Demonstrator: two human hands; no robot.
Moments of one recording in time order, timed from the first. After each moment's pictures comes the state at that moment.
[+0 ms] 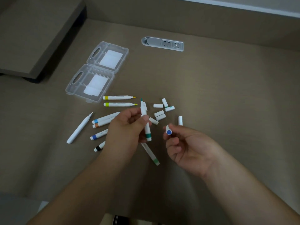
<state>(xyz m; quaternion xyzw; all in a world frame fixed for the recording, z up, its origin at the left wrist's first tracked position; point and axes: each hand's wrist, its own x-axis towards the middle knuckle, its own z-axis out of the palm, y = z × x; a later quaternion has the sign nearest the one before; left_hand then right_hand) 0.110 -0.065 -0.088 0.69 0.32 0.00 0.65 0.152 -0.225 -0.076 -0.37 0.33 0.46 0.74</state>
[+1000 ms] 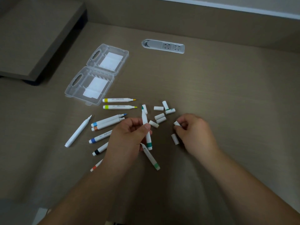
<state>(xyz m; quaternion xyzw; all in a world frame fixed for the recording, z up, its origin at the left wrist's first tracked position) 0.107 -0.068 -0.102 0.69 0.32 -0.02 0.65 0.190 -0.239 -0.132 -0.94 -0.06 0.11 0.32</state>
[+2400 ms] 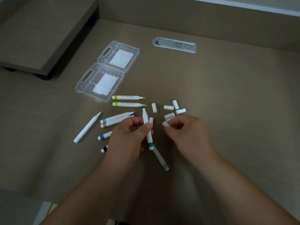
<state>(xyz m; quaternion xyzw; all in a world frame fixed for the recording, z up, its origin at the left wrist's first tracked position) 0.096 -0.052 -0.104 0.66 0.35 0.00 0.66 0.166 -0.194 -0.111 -0.90 -0.03 0.16 0.41</state>
